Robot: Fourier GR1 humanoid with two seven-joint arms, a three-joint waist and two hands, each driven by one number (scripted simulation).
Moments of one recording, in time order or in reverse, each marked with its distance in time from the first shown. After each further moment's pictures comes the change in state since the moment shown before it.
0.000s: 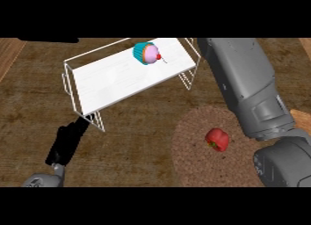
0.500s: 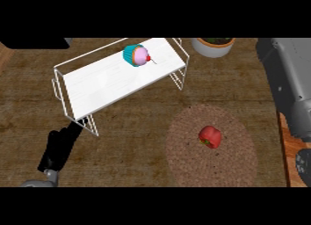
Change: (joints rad) left arm 0.051 0.008 0.034 -0.020 0.012 0.002 0.001; right arm 0.185 -0.212 -0.033 -0.071 -0.043 0.096 0.007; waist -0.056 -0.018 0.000
